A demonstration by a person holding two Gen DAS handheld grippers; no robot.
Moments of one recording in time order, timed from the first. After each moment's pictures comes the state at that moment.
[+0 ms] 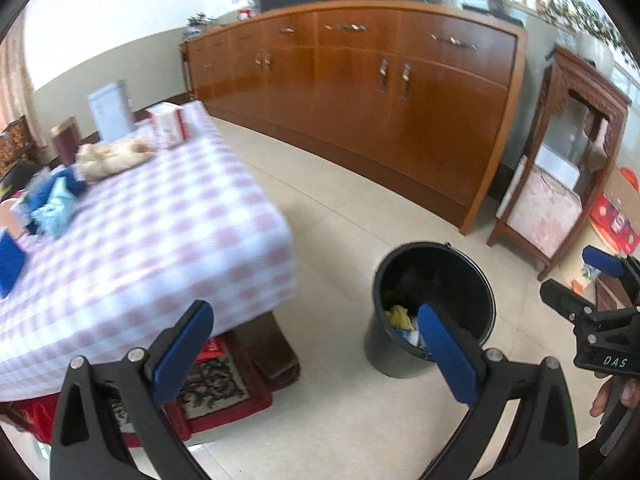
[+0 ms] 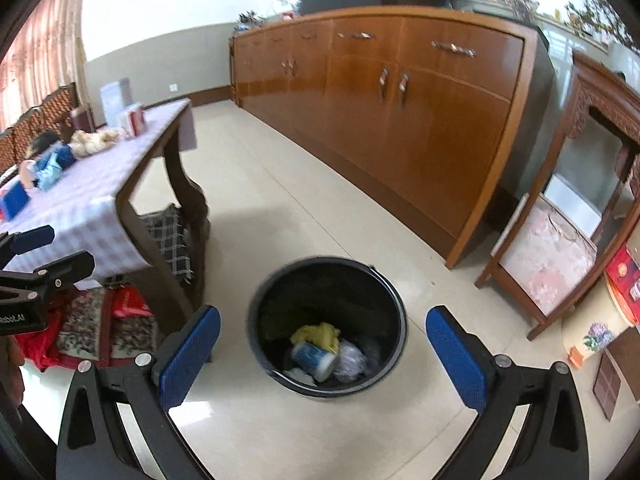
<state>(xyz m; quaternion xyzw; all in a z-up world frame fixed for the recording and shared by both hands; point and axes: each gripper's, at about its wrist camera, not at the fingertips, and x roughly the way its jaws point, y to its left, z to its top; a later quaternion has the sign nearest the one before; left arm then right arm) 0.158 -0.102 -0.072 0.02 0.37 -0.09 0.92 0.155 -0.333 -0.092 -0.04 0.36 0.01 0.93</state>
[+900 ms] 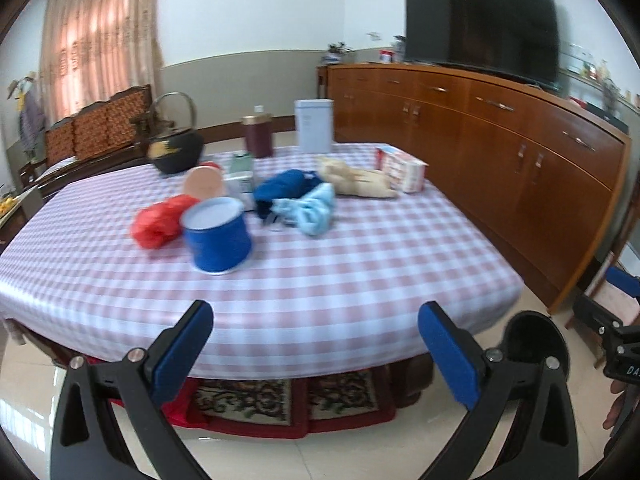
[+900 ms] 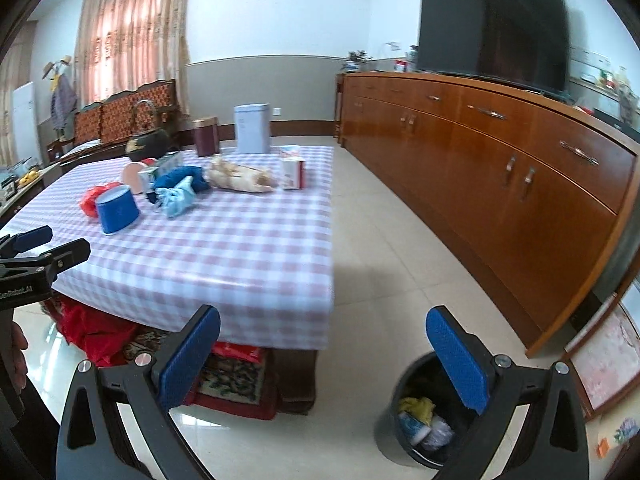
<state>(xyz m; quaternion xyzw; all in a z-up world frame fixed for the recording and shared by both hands) 0.112 0.097 -0.044 -0.05 0.30 0.12 0.94 0.172 -0.152 -0.048 -0.09 0.29 0.17 0.94</state>
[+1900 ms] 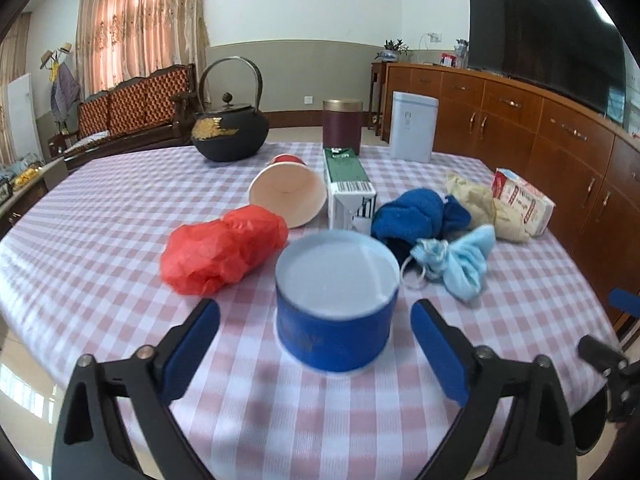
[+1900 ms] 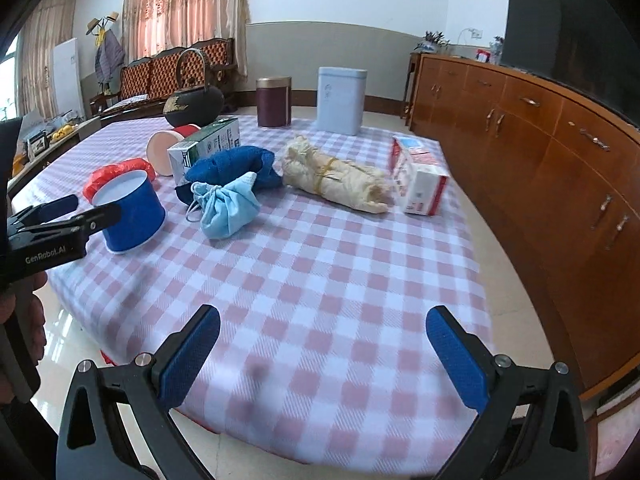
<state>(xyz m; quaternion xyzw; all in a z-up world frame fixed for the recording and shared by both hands) 0.196 0.214 -0.076 -0.09 0.31 0.18 0.93 0.280 -0.004 -0.083 -0.14 0.33 0.27 0.89</state>
